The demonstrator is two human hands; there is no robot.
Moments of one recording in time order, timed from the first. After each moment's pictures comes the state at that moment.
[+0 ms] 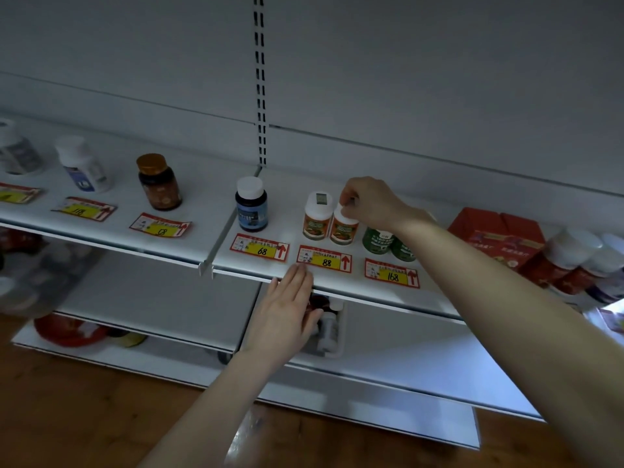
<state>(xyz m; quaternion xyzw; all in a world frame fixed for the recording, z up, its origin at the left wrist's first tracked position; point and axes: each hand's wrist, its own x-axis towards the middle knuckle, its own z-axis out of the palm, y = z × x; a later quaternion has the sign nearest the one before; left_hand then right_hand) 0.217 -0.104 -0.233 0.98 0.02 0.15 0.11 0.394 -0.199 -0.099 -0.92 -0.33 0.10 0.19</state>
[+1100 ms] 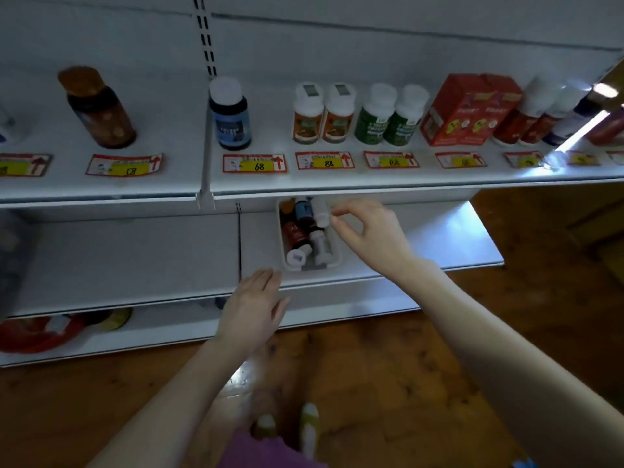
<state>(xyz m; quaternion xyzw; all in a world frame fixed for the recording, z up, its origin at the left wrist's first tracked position) 0.120 -0.030 -0.304 0.98 -0.10 0.00 0.15 0.211 -0.216 -0.201 -0.94 -0.20 -0.01 0.29</state>
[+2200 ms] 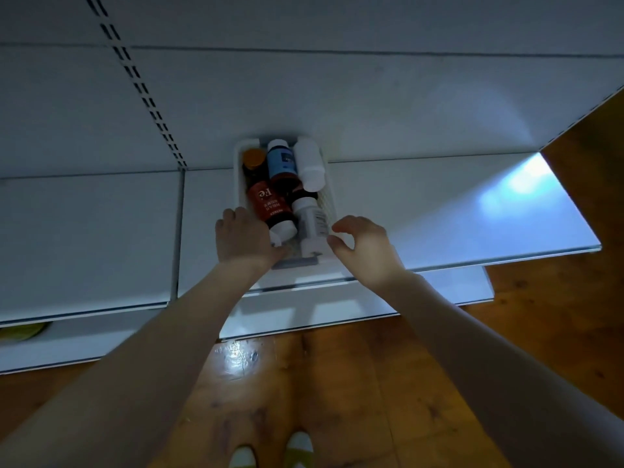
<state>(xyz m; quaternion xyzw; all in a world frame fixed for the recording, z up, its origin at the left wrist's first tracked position) 0.323 -0.092 -0.519 0.99 0.09 -0.15 -0.01 0.317 -0.266 -0.494 -0.95 -0.09 0.09 0.29</state>
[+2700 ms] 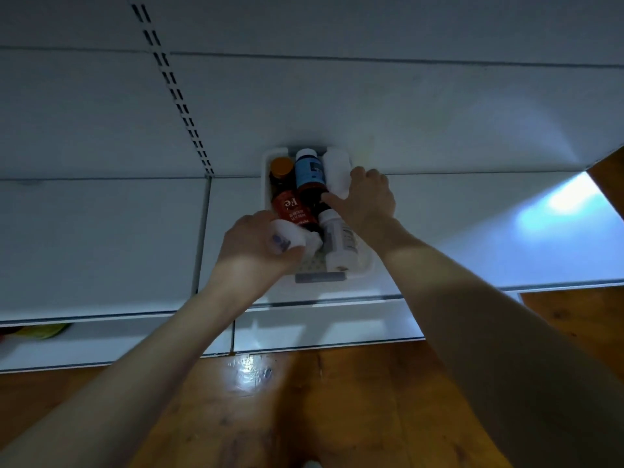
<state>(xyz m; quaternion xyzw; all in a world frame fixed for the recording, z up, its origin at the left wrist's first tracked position) 0.293 -0.070 -0.488 0.93 0.11 -0.01 0.35 0.418 -0.213 -0.522 -0.99 -0.05 0.05 0.15</state>
